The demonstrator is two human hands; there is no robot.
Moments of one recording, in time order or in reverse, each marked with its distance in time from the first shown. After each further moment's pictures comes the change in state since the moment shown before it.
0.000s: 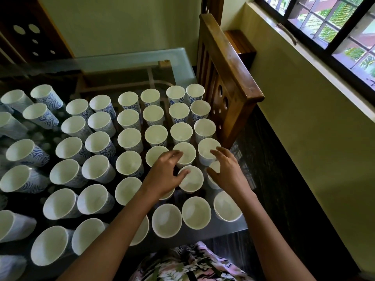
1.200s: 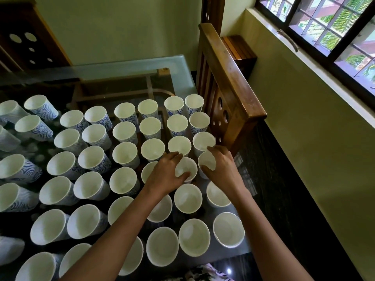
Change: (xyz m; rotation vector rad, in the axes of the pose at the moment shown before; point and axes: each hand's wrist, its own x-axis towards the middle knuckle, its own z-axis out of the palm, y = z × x) left_hand 0.052 -0.005 0.005 0.057 -0.038 -0.065; right_hand 0.055 -0.003 -0.006 0.025 0.075 -0.057
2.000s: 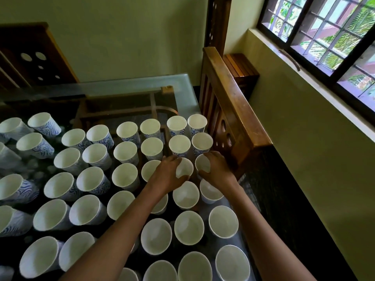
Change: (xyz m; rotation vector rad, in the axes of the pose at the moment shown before) left_hand 0.067 -0.012 -0.012 0.054 -0.085 -0.068; right_hand 0.075 -0.004 0.002 -0.058 -0.143 0.014
